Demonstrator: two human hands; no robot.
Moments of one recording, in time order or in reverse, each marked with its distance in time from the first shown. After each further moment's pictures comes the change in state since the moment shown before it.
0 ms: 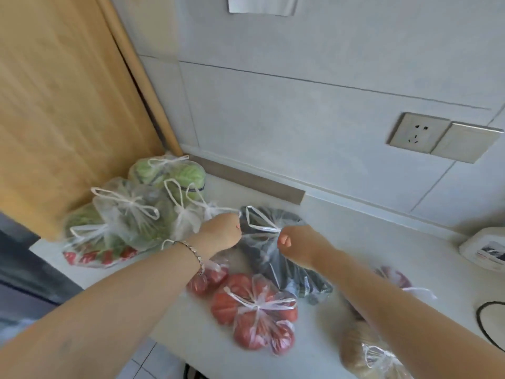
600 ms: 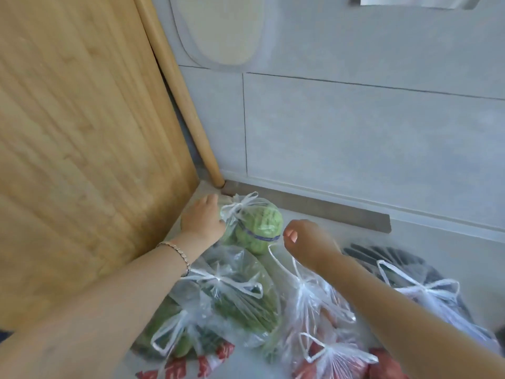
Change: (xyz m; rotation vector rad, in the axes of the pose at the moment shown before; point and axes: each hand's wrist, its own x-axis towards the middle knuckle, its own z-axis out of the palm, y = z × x) left_hand 0.170 -0.301 -0.150 0.163 0.257 0.042; right_hand 0.224 -0.240 0.031 0.153 0.230 0.169
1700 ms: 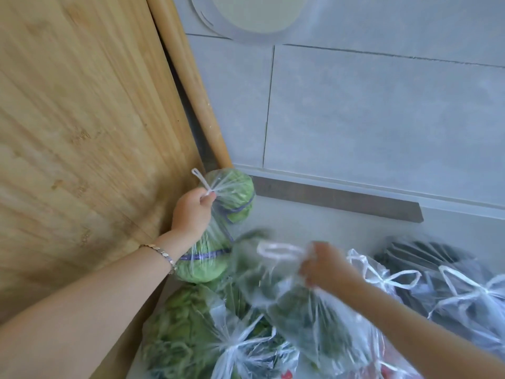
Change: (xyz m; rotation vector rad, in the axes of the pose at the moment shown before) left_hand 0.087 -0.100 0.008 -0.672 0.116 0.008; right_hand 0.035 -0.069 0.049 0.417 -0.145 0.367
